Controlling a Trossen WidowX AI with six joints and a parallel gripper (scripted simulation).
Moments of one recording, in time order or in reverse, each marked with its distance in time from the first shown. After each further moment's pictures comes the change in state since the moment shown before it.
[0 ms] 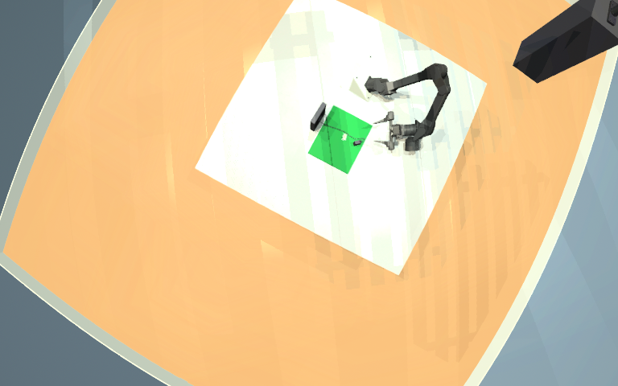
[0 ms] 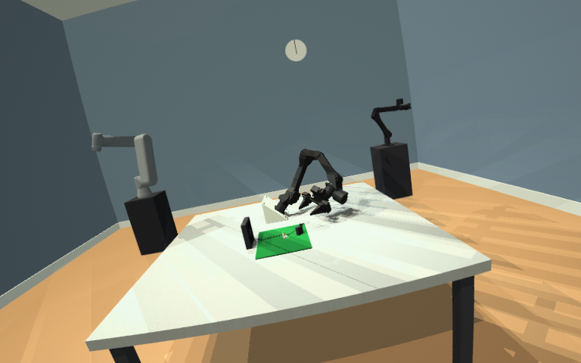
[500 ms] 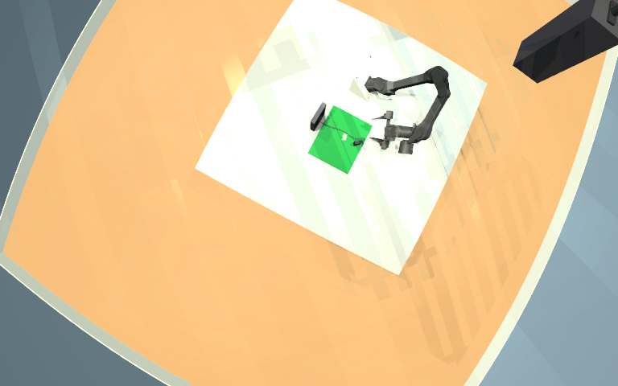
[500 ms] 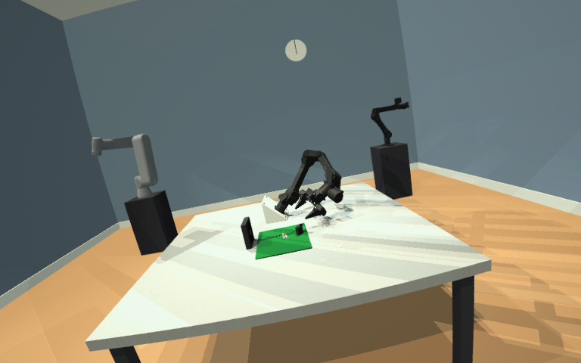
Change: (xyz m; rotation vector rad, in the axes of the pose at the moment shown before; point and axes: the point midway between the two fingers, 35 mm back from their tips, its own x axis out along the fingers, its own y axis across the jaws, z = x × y) arm 0.016 -0.015 -0.003 -0.144 0.257 -0.170
